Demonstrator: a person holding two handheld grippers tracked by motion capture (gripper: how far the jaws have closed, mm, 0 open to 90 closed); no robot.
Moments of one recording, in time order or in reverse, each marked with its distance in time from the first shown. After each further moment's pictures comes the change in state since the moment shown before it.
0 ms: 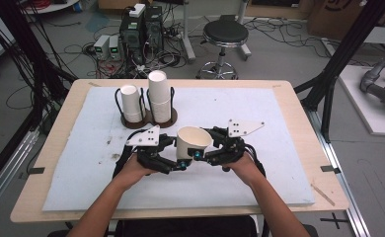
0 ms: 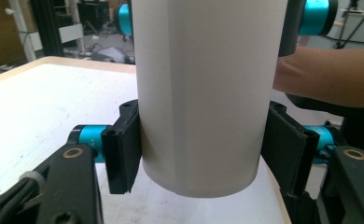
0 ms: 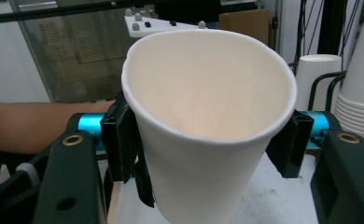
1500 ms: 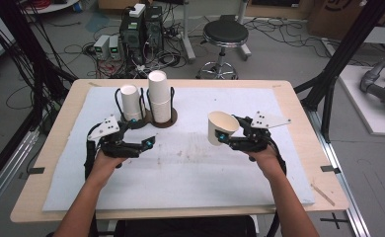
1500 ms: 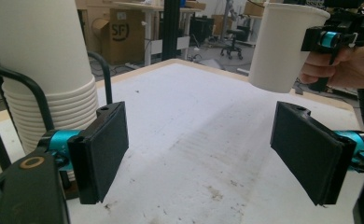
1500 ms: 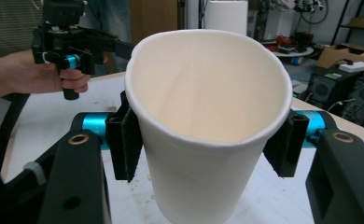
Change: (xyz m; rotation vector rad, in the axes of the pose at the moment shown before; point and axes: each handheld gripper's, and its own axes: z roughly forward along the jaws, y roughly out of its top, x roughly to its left) left arm 0.027 -0.015 -0.089 -0.088 0.419 -0.081; right arm -0.028 0.002 -0.065 0.098 -0.382 -0.052
